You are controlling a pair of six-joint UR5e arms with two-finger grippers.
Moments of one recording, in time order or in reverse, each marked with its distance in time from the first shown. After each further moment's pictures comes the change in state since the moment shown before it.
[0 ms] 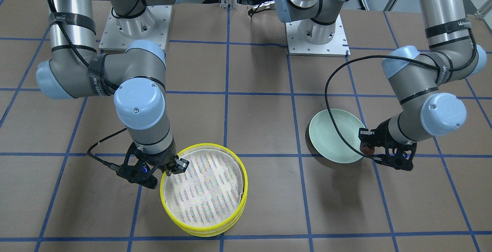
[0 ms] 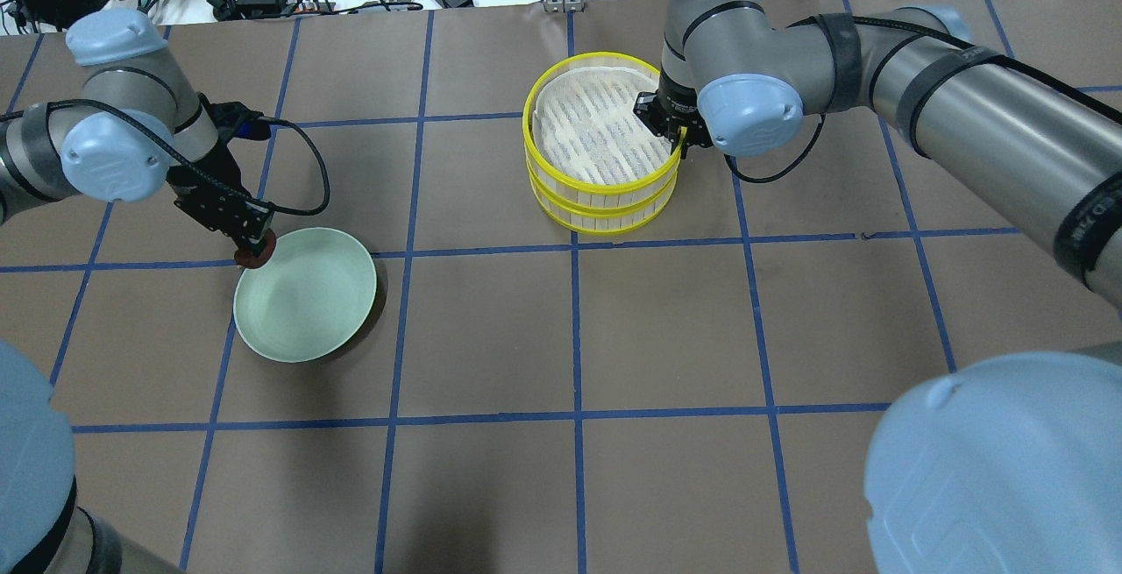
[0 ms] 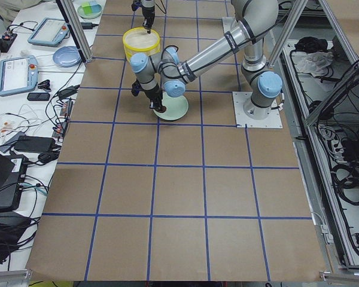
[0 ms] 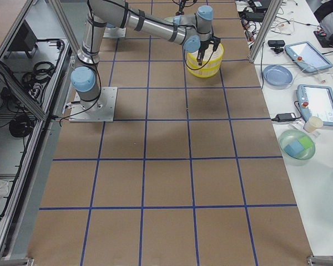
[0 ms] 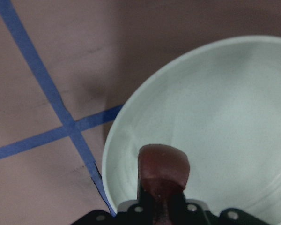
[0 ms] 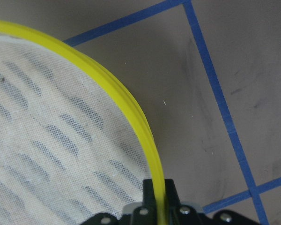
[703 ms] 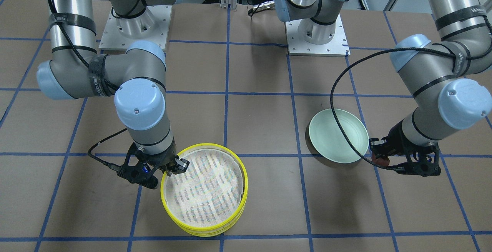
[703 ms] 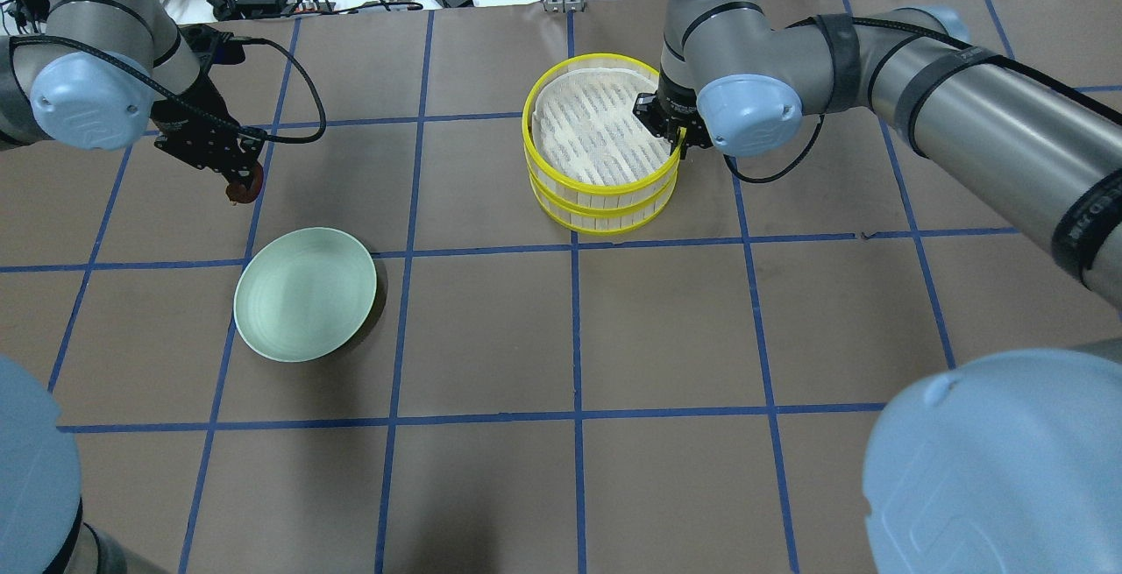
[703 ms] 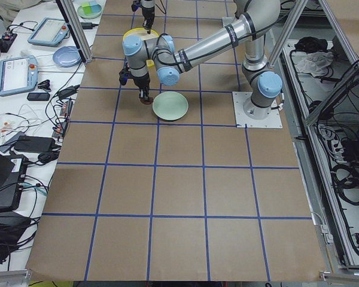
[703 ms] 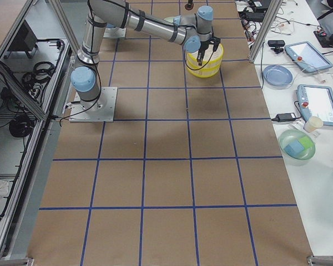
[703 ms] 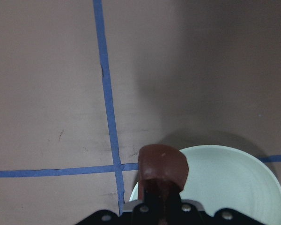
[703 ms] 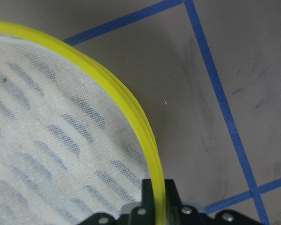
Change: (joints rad) left arm -0.030 0.012 0.104 0.005 -0.020 -0.191; right arm 0.000 0.002 0.000 0.000 0.002 -0.002
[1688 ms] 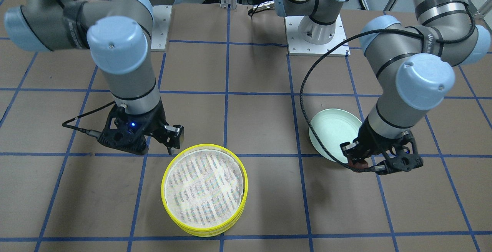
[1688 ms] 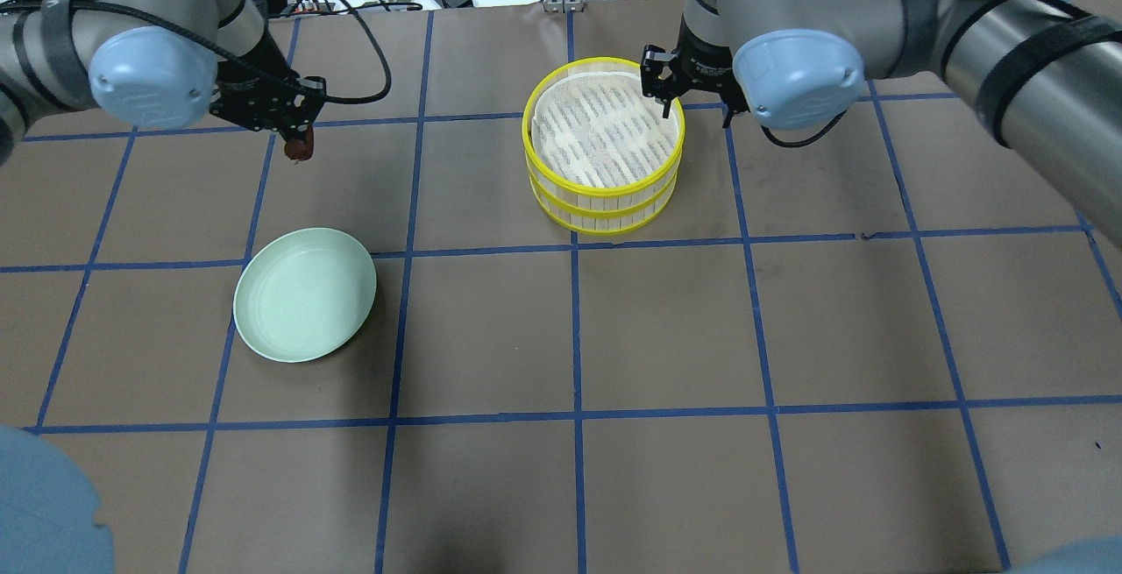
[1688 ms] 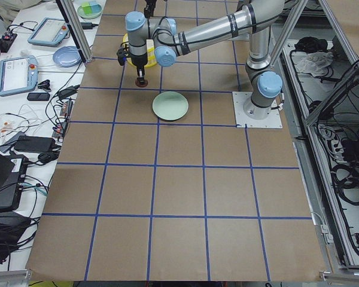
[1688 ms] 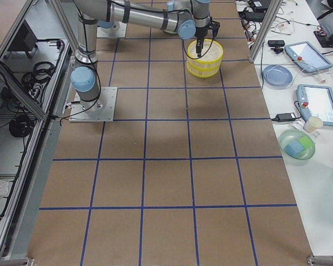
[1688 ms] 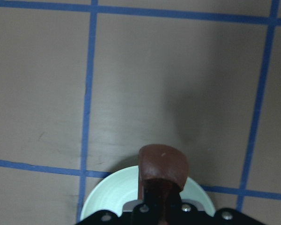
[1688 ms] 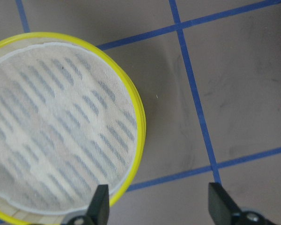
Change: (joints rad) left arm -0.203 0.035 0.065 0.046 -0.008 -0.475; right arm -0.010 -0.217 -0.008 0.161 0.018 -0.130
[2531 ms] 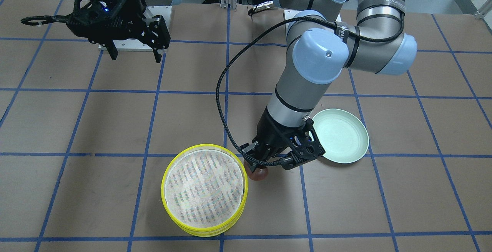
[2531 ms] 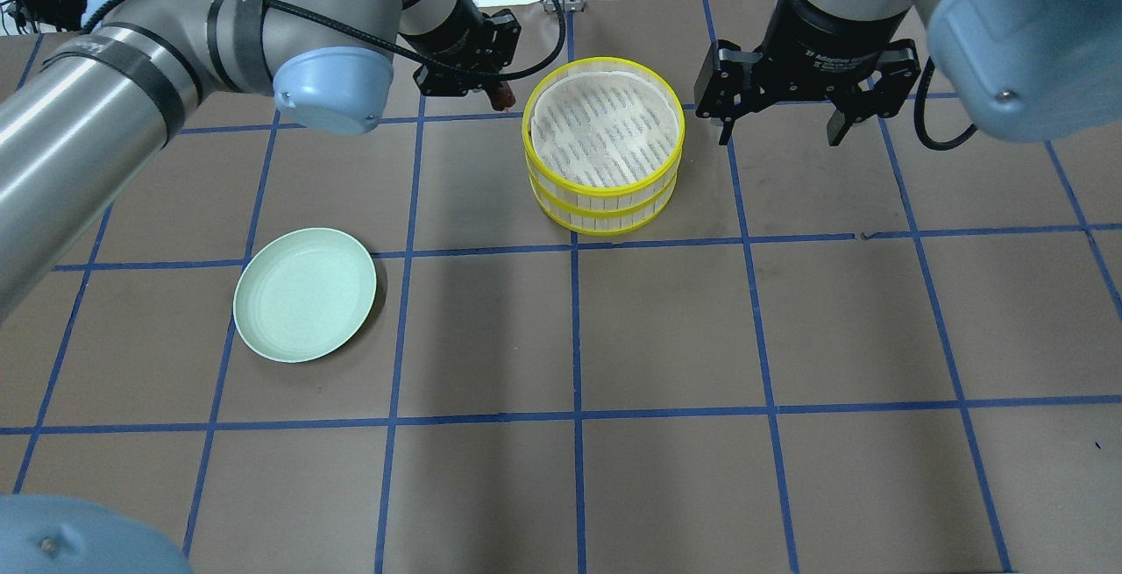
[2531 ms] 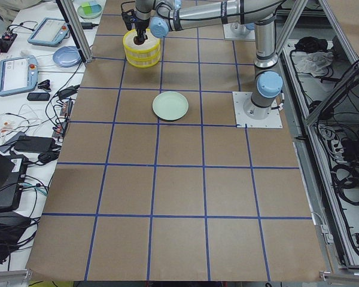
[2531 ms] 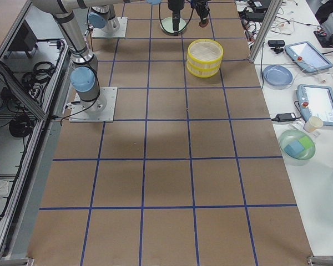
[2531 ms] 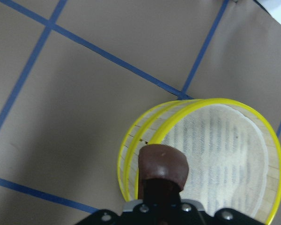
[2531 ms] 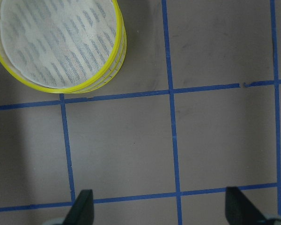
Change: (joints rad) left arm -0.249 -0.065 0.054 0.227 -0.280 -0.549; right arm -0.022 -0.288 -0.003 0.368 0.004 -0.215
